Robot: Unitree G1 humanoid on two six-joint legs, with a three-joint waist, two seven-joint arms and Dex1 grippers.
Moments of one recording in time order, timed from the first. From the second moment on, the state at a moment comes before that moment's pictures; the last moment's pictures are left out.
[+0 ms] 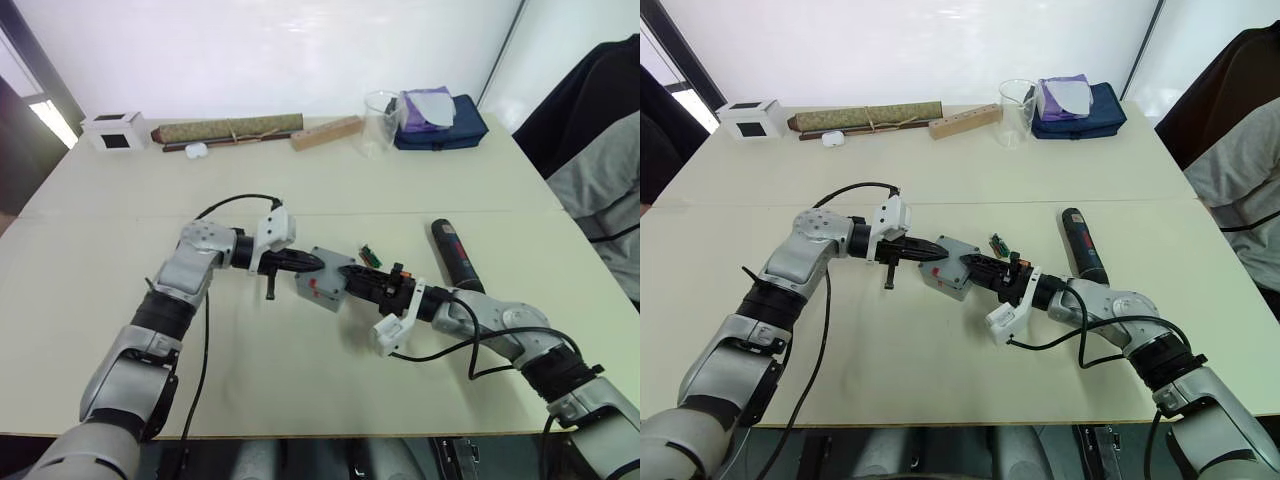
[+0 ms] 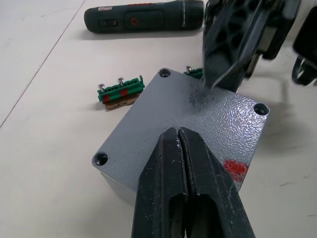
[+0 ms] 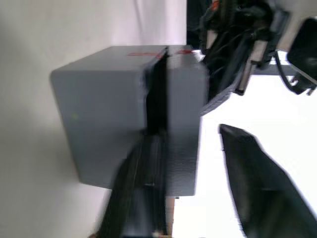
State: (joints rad) left arm -0.77 0.46 -0.25 0.43 -0.18 0.10 -1.31; right arm -0.48 -0.75 0.44 0.17 -0.95 -0.78 -0.09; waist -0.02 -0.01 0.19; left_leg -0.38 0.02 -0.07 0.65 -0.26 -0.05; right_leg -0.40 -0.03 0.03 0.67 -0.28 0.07
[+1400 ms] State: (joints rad) left arm -0.65 0.50 -0.13 0.30 -0.19 0.29 -1.07; right arm -0.30 -0.70 0.33 -0.39 0.10 0.55 0.64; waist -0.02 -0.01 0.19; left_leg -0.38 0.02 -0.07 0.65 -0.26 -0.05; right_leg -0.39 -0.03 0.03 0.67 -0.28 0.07
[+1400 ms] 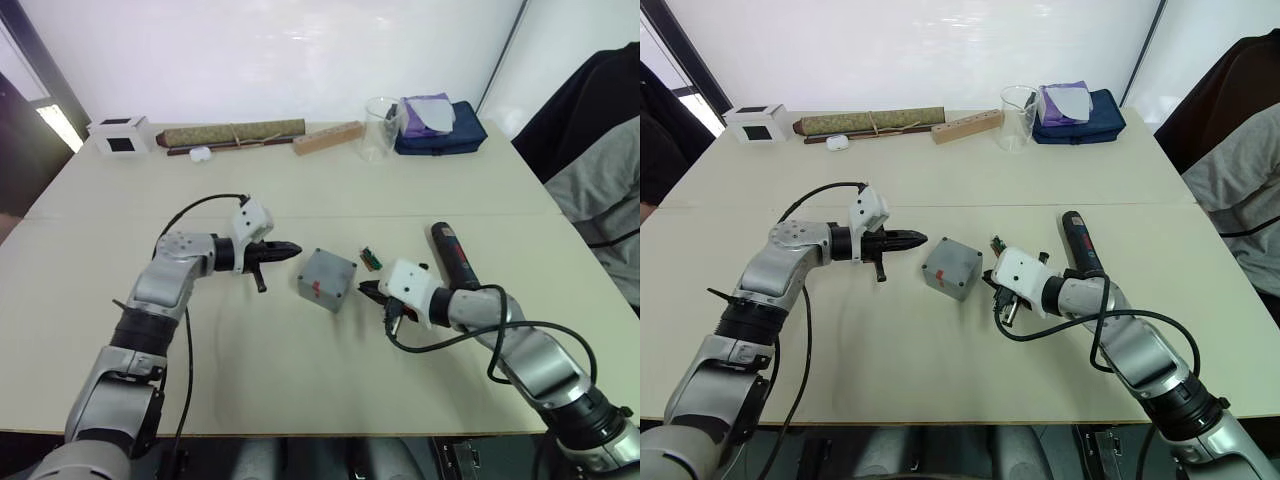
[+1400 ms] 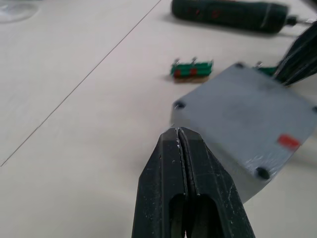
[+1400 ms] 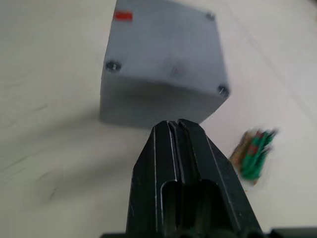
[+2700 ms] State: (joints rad) left arm -0.49 0.64 -0.22 0.07 -0.21 0.45 -1.30; right arm -0.45 -0.56 0.41 -0.36 0.07 0.84 0.79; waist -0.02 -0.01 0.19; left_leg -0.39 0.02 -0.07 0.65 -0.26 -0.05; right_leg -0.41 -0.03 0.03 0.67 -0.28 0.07
